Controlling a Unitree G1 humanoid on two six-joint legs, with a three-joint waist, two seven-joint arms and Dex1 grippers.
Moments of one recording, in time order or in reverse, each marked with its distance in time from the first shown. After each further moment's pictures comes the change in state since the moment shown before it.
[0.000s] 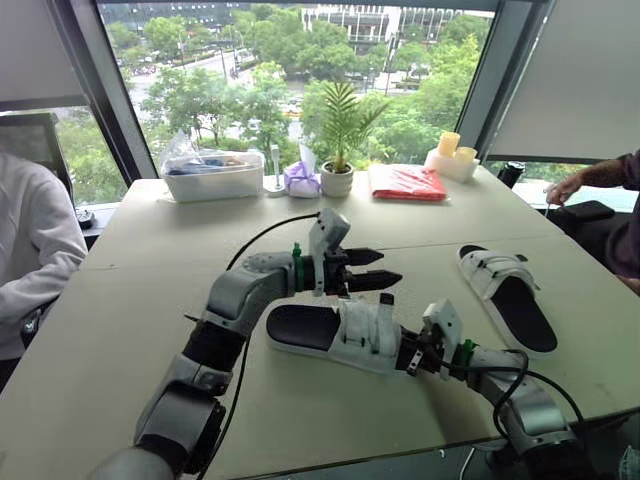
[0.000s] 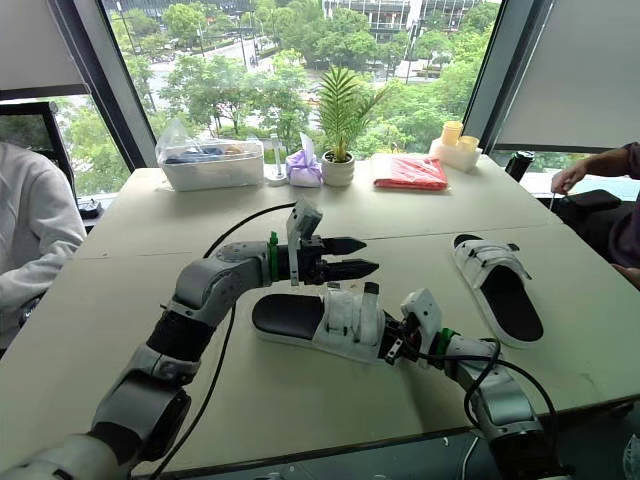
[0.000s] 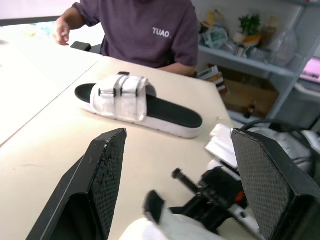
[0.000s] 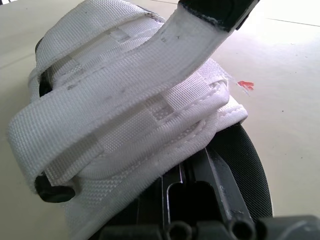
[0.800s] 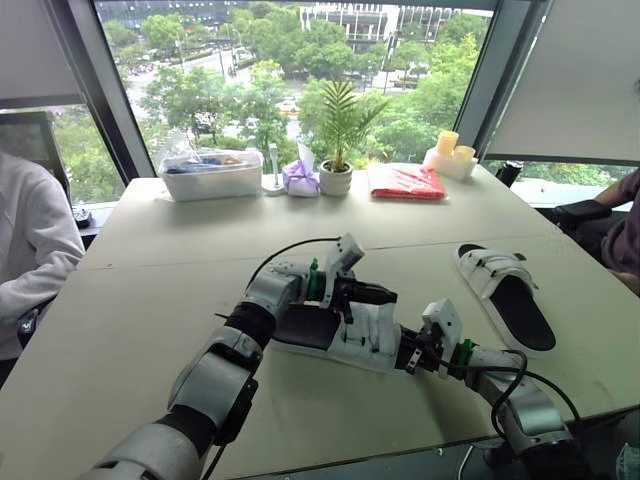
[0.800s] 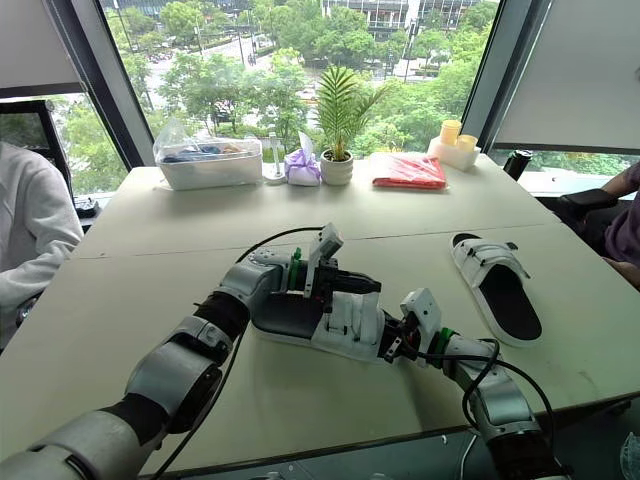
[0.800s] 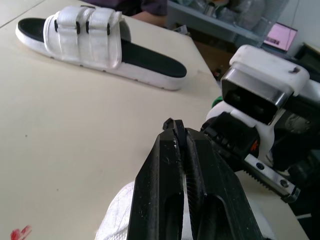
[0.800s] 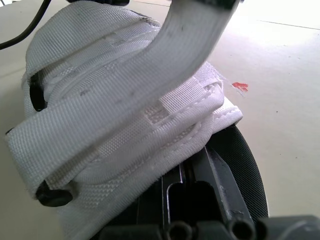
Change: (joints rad) left arm -0.146 -0.128 0.042 0.484 0.162 -0.177 -0.285; right arm 0.009 0.010 -0.005 0.006 -0.001 -0.011 -0.016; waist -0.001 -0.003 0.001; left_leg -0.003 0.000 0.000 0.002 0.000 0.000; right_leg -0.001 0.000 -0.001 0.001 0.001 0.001
